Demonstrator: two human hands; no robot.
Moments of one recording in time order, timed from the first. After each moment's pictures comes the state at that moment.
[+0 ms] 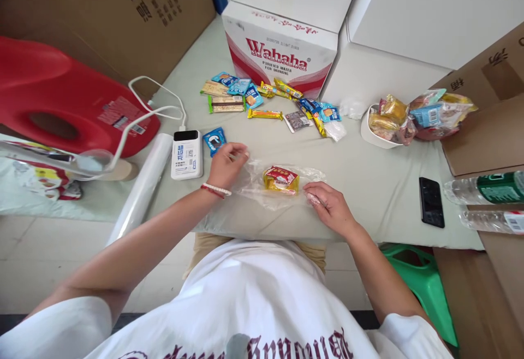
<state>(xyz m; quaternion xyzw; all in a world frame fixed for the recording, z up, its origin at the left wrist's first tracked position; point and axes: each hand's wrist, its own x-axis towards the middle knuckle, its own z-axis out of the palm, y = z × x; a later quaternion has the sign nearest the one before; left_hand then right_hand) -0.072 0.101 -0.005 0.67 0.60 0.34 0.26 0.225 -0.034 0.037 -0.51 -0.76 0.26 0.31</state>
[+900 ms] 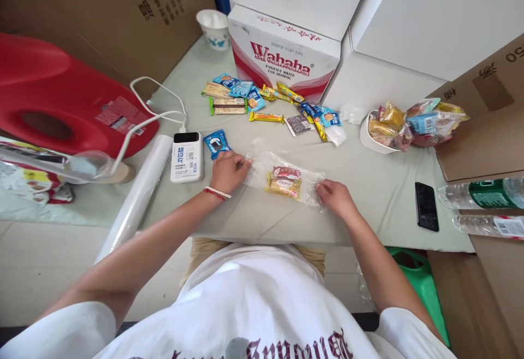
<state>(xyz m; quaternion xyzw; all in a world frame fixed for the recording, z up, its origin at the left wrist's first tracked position) -0.079 0.109 -0.029 0.72 0.61 0.25 0.22 0.252 0.002 0.009 -0.72 -0.60 0.31 0.19</state>
